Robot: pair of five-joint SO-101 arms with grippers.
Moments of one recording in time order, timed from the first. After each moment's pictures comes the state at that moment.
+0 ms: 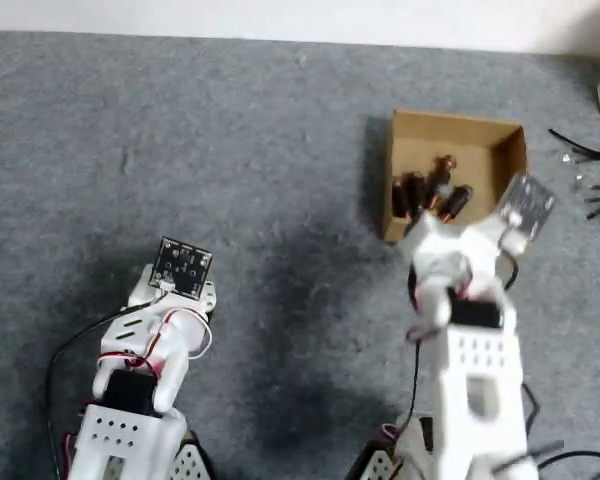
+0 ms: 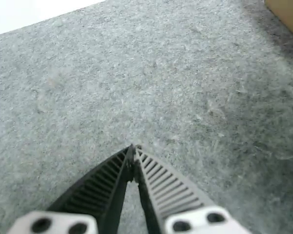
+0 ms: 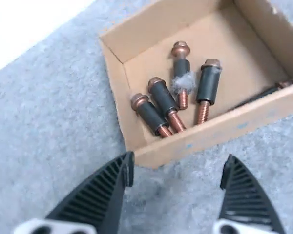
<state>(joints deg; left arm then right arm) 4.2 -88.0 94.2 33.0 -7.3 -0.3 -53.1 66.7 28.9 -25.5</state>
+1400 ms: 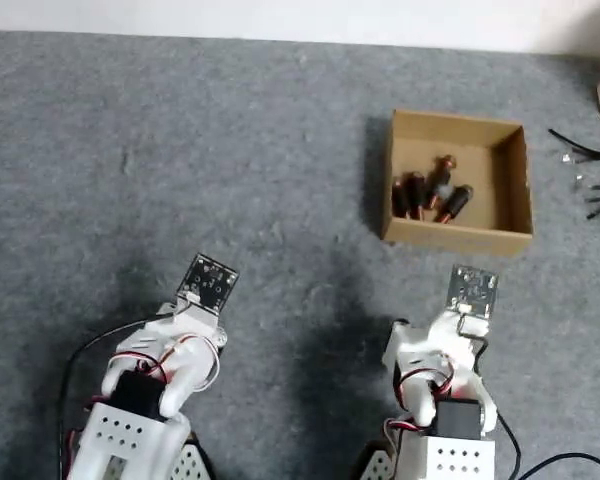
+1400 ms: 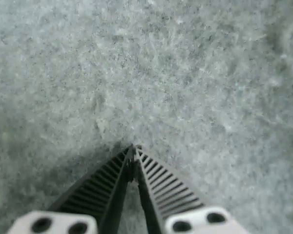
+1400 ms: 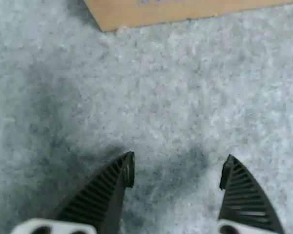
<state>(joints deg) 9.6 -88.1 96.3 54.2 -7.3 -0.4 -103.8 96.0 65.5 -8.1</state>
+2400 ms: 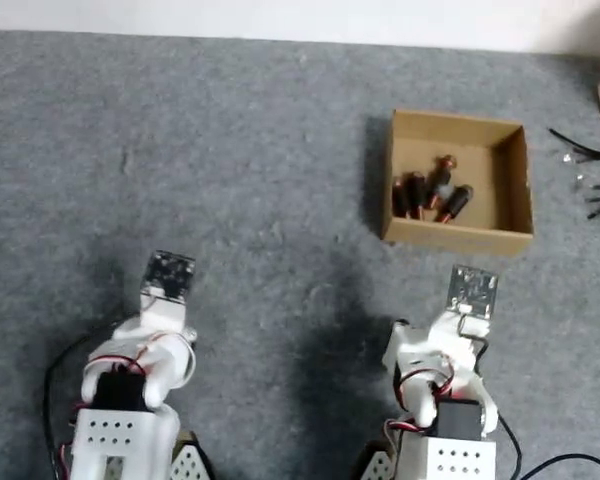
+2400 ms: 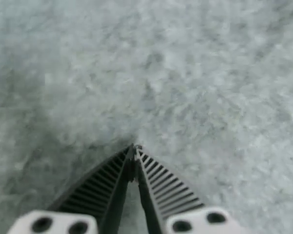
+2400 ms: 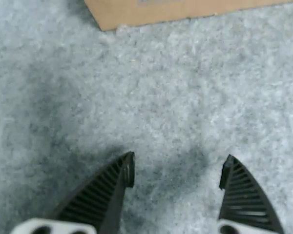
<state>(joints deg) -4.0 -88.1 96.3 59.3 -7.3 -0.4 -103.8 96.0 65.5 -8.1</state>
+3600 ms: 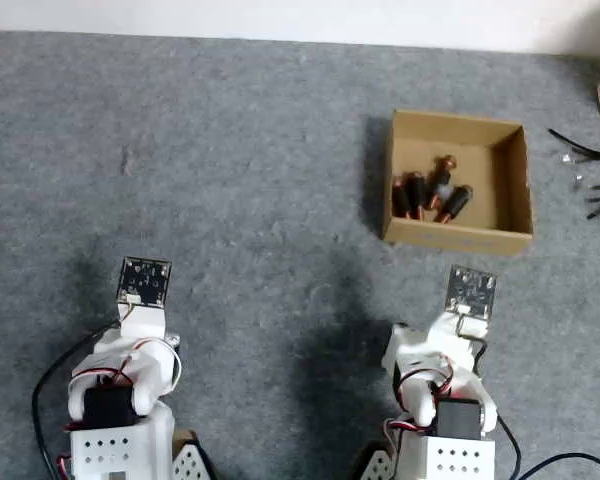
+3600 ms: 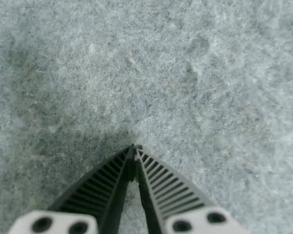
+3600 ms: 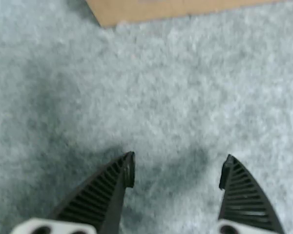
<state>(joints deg) -11.7 -102.3 96.0 74.4 -7.3 -0.4 -103.8 96.0 67.6 -7.9</state>
